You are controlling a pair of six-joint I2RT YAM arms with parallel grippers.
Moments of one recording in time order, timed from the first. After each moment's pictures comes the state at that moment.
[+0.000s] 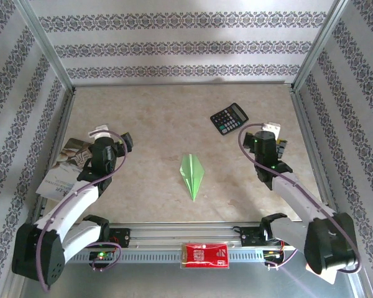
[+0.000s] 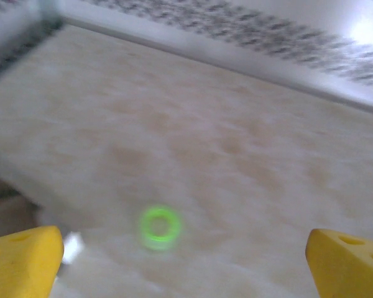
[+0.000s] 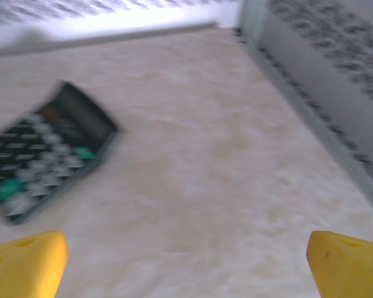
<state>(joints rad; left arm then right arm) -0.19 1.01 0.48 0.10 -0.38 -0.34 0.18 1.09 0.53 0.02 0.49 0.24</state>
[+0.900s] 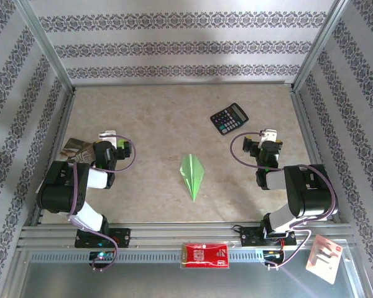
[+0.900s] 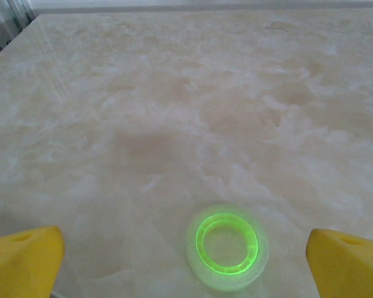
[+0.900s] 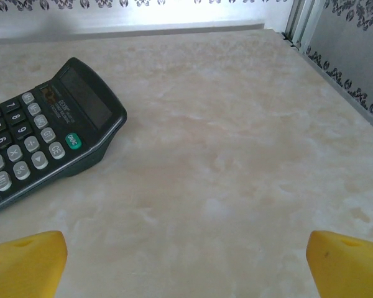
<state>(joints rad) -0.02 1.59 0.37 0.82 -0.15 -0.03 0.02 1.53 0.32 0.85 0.19 0.08</state>
